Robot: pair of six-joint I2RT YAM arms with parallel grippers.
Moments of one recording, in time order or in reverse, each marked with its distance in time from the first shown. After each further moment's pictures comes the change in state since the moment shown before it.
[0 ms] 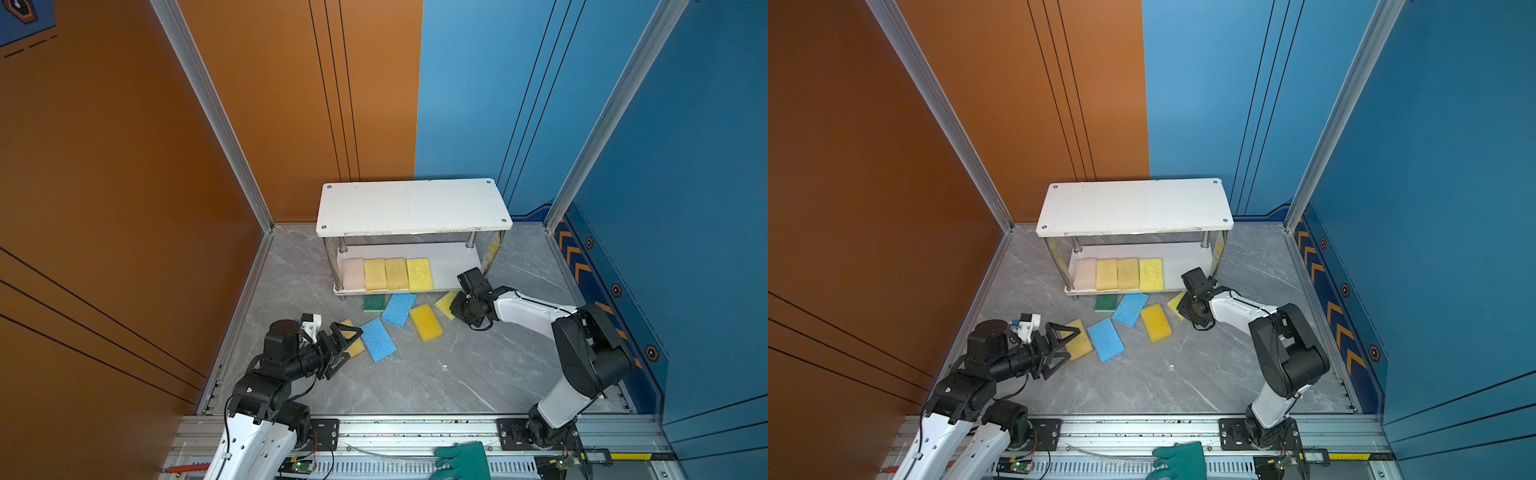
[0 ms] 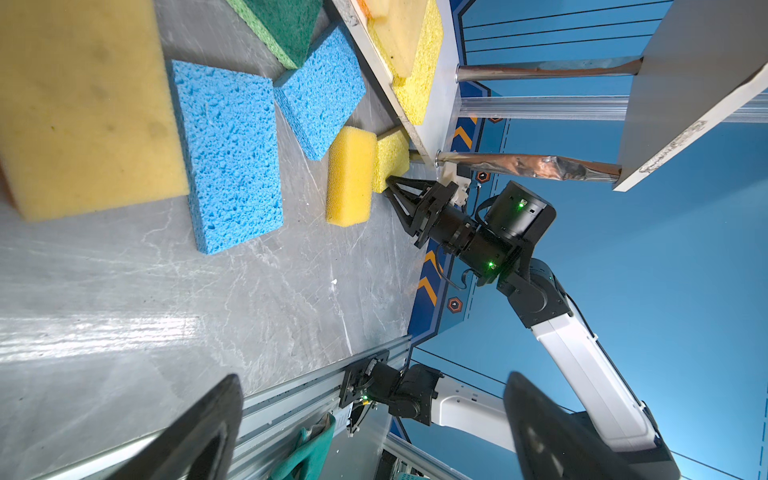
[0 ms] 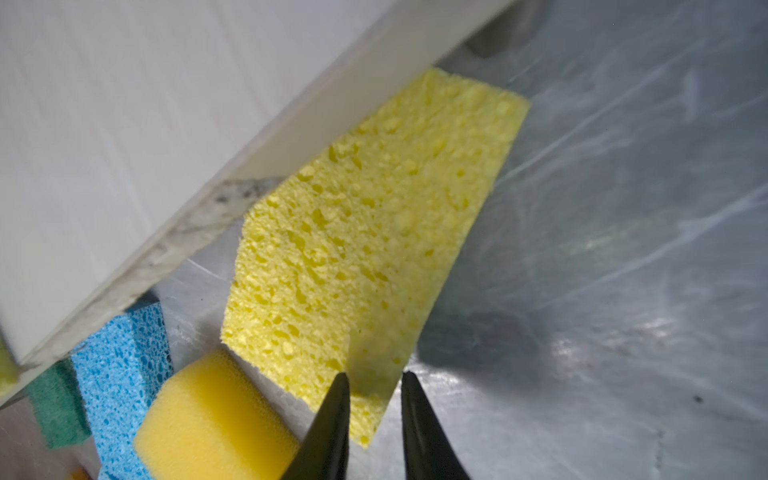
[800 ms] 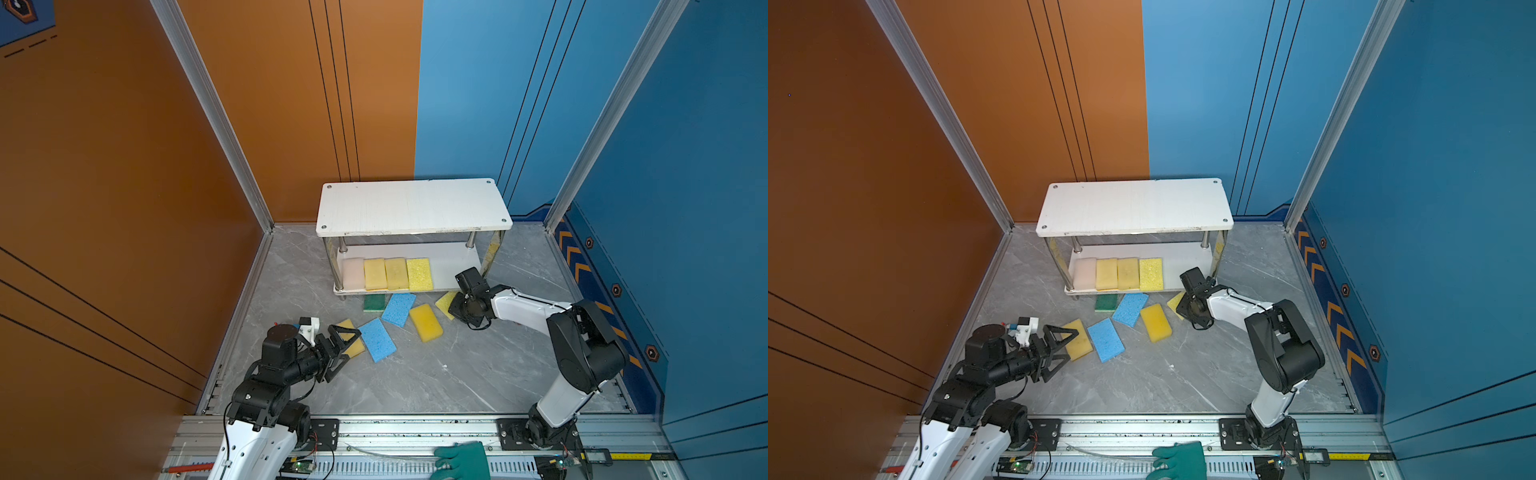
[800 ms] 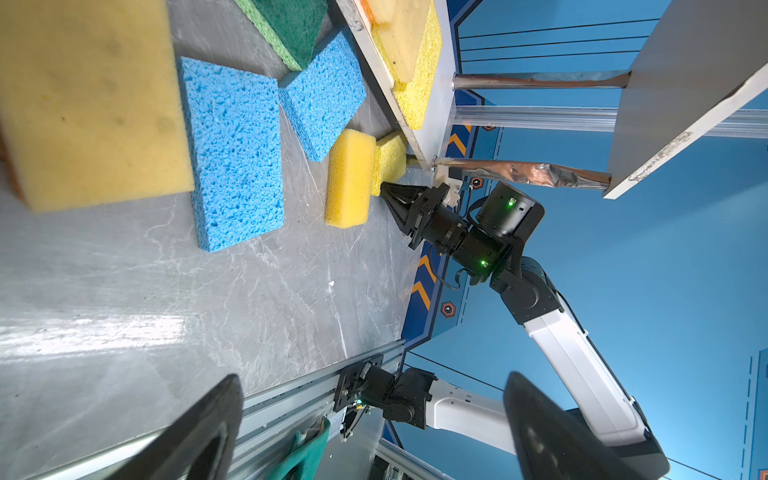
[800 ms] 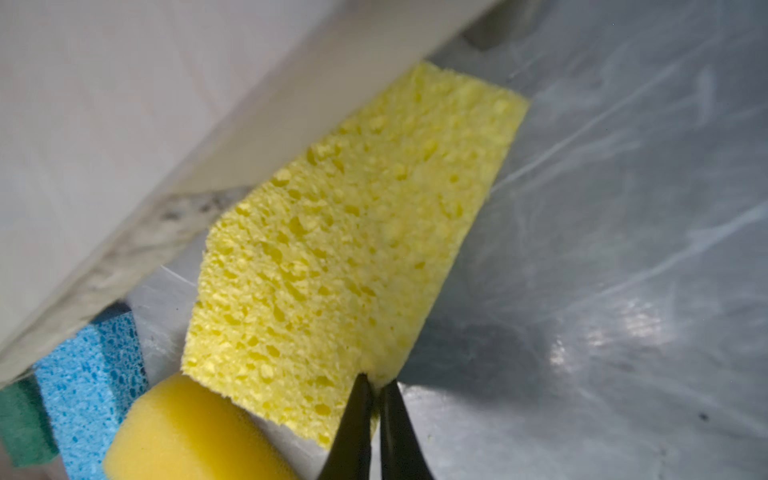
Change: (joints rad) left arm 0.010 -0.055 -0.028 0.000 0.000 -0.039; right arm 0.000 0.037 0.022 -0.016 0.003 -0.012
